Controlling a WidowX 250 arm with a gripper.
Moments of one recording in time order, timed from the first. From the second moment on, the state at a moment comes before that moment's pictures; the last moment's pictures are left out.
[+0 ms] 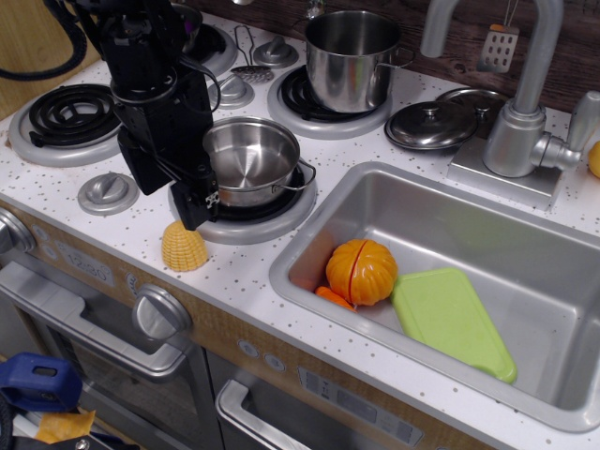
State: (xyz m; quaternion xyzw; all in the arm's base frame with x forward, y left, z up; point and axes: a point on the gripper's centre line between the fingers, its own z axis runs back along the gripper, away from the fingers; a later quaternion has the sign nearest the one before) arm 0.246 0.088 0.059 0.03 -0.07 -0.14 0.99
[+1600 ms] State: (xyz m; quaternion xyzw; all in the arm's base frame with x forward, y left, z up) arm 0.241 0.089 0.010 0.00 -0.09 -0.13 0.99
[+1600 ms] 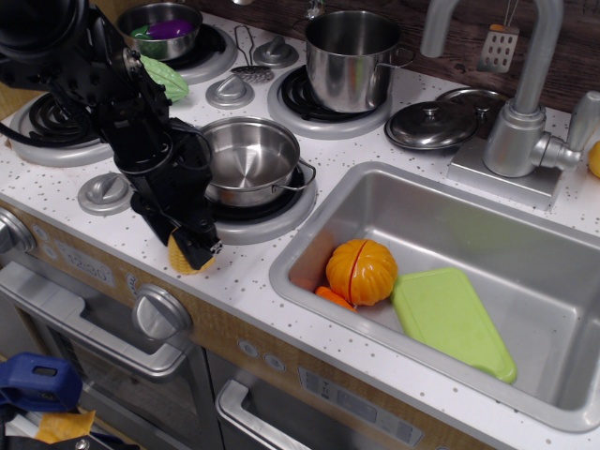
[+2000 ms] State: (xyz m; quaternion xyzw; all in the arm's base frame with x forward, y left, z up) arm 0.263 0.089 0.078 0.06 -0.06 -0.18 0.98
